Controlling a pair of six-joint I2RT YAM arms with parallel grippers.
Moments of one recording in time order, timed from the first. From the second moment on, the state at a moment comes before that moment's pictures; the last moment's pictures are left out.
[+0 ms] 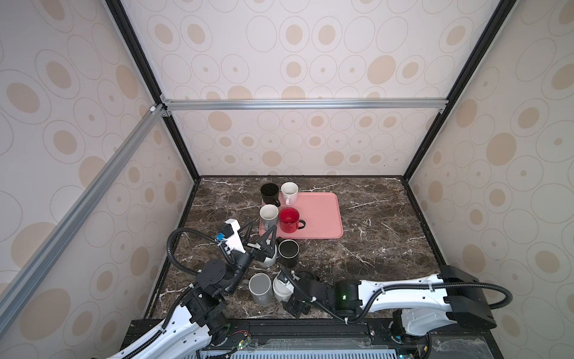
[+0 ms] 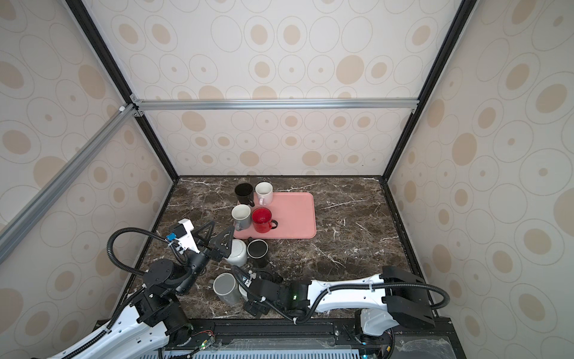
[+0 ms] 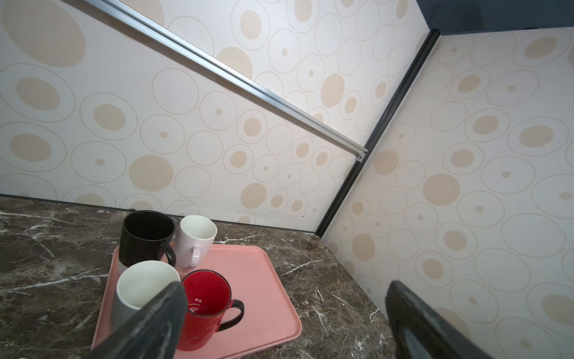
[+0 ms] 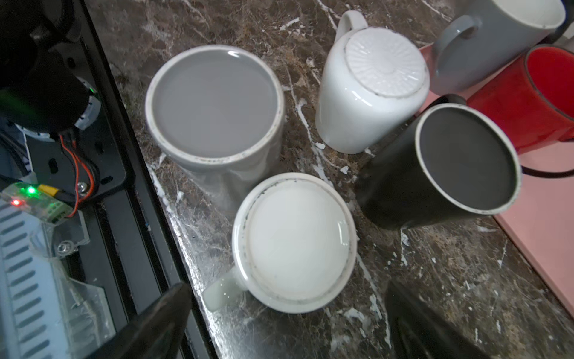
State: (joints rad) left arm -0.81 0.52 0.43 0.26 -0.35 -0.42; right arm 1.43 1.46 0.87 -0.24 0.36 0.18
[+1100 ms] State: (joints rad) left arm -0.81 0.54 0.43 0.26 -0.37 -0.42; right arm 1.39 1.31 0.73 -0.36 0.45 0.20
